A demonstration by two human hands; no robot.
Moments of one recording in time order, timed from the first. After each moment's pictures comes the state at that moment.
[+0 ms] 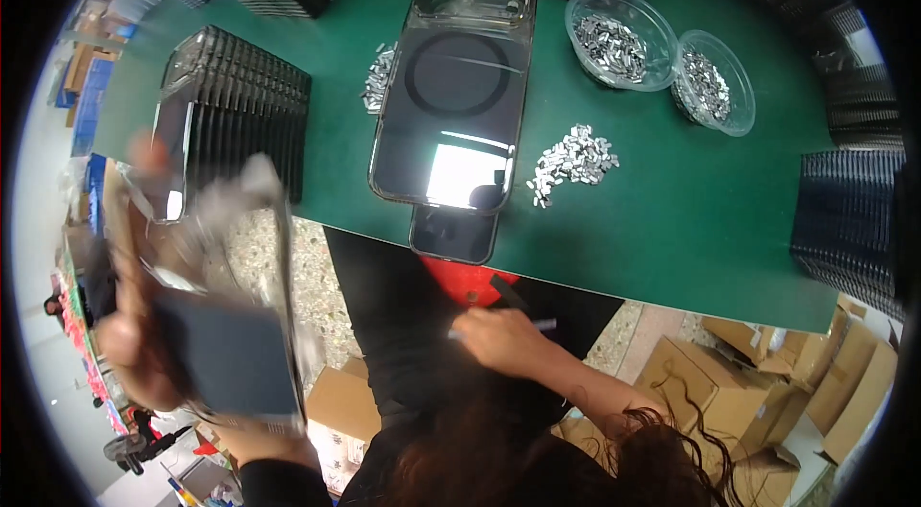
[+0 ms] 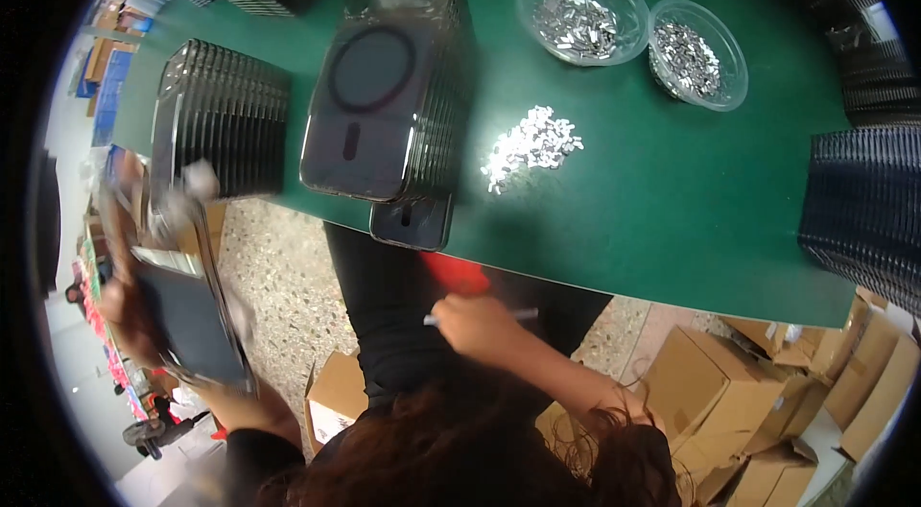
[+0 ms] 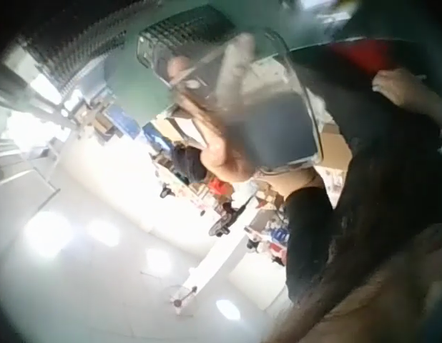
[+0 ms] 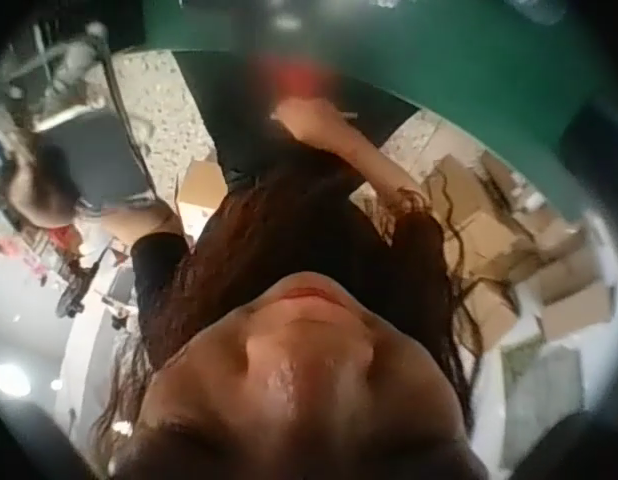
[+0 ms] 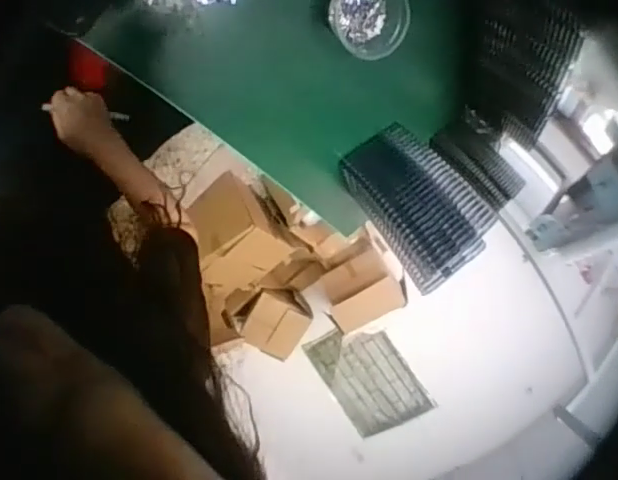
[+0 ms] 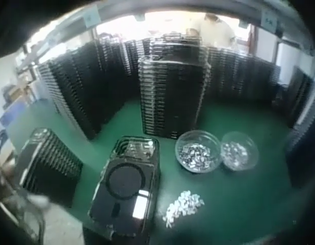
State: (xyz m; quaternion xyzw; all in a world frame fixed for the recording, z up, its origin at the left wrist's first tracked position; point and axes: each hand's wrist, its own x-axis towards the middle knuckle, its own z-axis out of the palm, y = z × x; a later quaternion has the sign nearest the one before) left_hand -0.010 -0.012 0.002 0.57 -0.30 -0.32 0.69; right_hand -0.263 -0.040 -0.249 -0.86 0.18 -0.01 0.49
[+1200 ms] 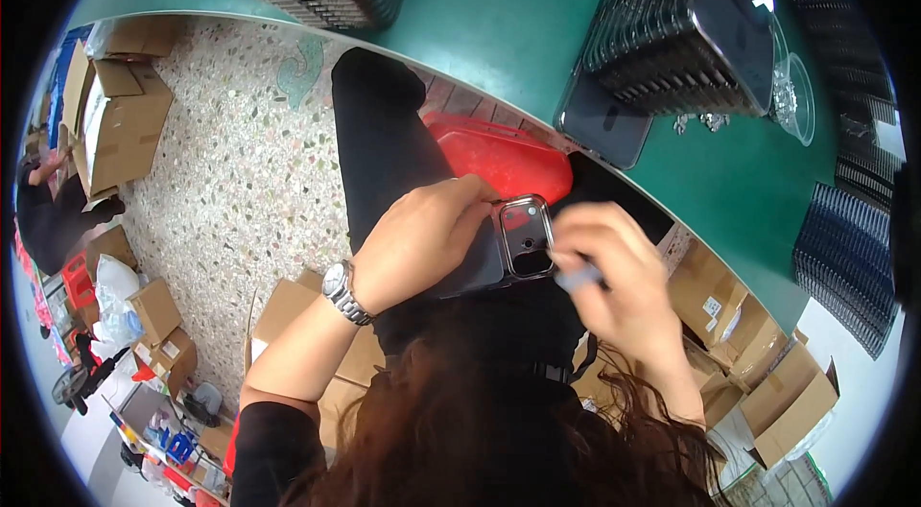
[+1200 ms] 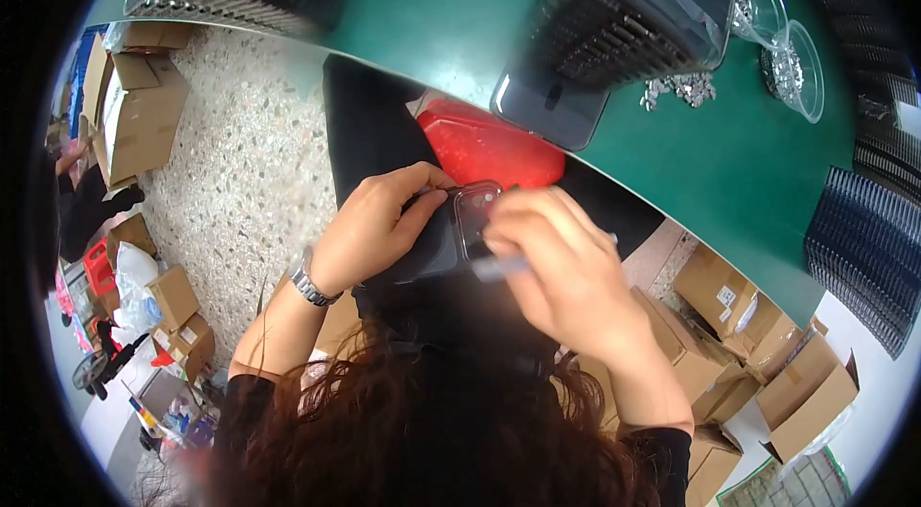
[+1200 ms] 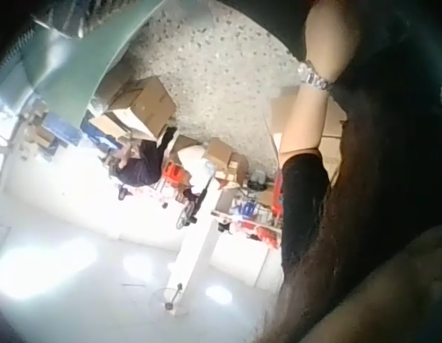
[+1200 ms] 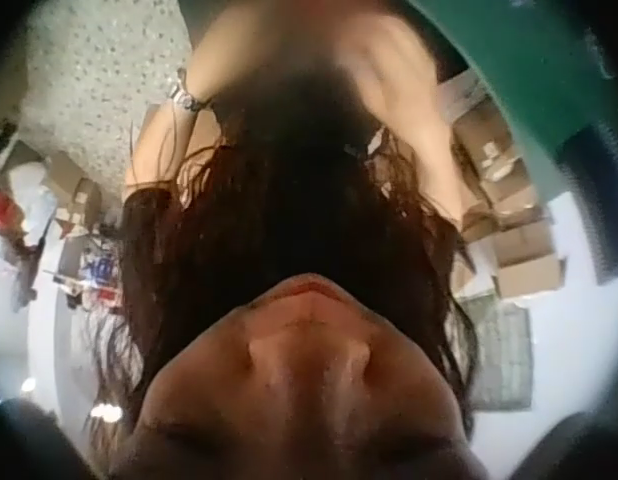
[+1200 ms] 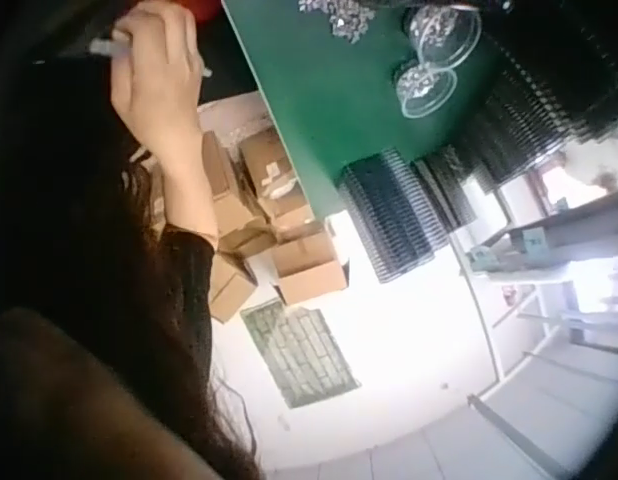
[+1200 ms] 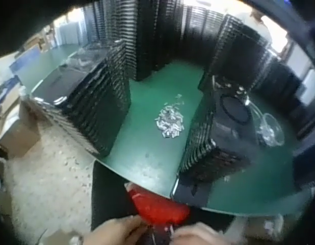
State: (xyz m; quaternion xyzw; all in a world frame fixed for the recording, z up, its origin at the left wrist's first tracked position) left_hand -0.027 0.055 -0.185 0.69 -0.48 -0.43 0.33; right_hand -0.230 -0.062 -0.129 -0.89 0.20 -0.14 0.40
